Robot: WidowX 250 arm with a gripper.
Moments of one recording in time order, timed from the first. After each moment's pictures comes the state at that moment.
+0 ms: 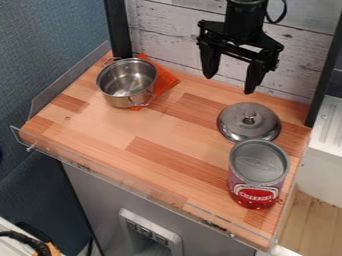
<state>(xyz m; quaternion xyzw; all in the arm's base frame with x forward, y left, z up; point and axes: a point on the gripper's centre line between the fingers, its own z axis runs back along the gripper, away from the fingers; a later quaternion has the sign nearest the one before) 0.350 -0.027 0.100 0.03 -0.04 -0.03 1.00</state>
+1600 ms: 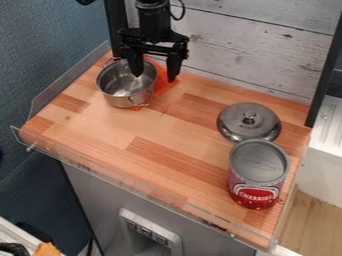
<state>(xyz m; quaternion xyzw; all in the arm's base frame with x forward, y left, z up) 0.355 0.109 0.060 0.02 -0.01 0.12 0.99</state>
